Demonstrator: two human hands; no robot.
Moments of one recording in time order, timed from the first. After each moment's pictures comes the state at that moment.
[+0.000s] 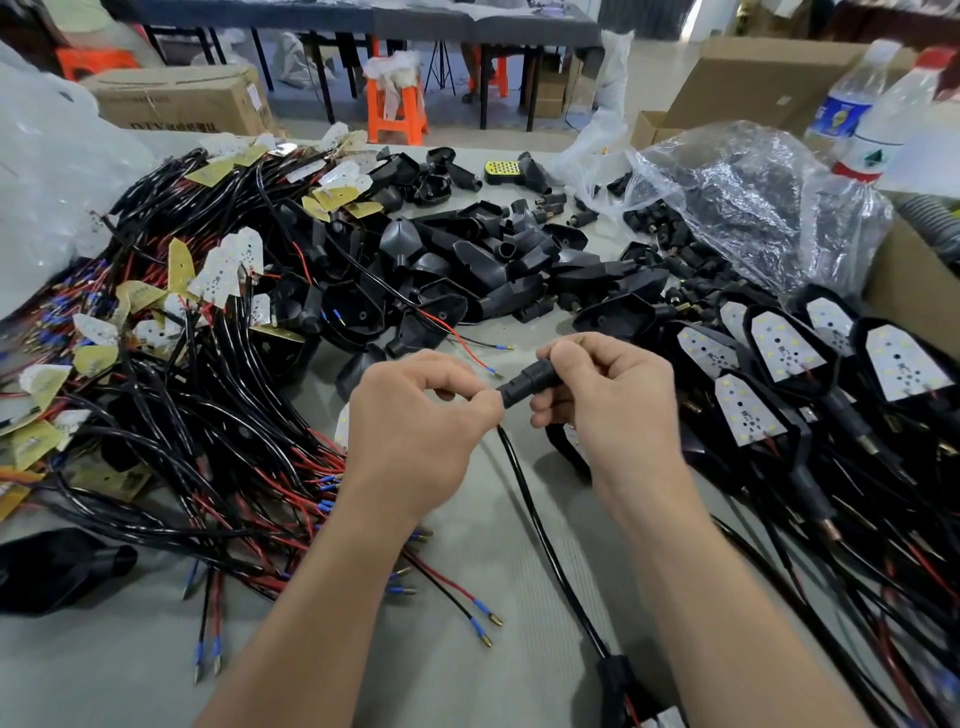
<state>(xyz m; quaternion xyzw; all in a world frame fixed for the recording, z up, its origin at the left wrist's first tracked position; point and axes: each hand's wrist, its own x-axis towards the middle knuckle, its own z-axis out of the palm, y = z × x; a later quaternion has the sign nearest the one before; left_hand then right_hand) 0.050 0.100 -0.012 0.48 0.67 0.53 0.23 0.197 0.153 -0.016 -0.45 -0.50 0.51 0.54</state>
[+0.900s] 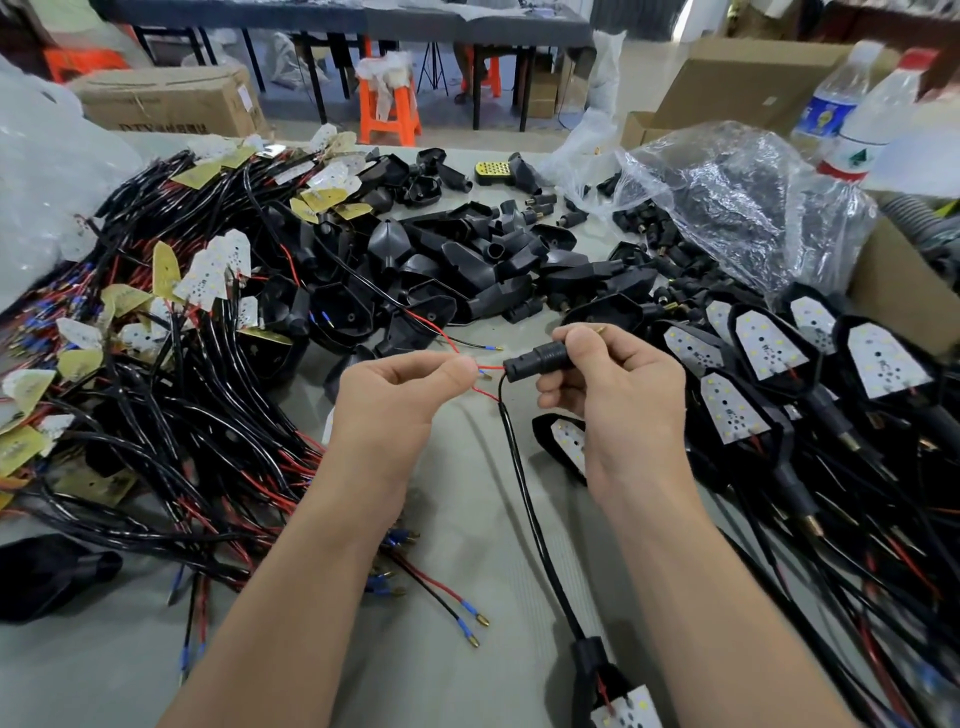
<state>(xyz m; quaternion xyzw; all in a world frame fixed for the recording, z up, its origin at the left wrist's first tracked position) 0.048 0.106 -0.006 0.35 0.60 0.60 0.40 0.200 0.153 -0.008 -0.43 -0.41 0.53 0.61</state>
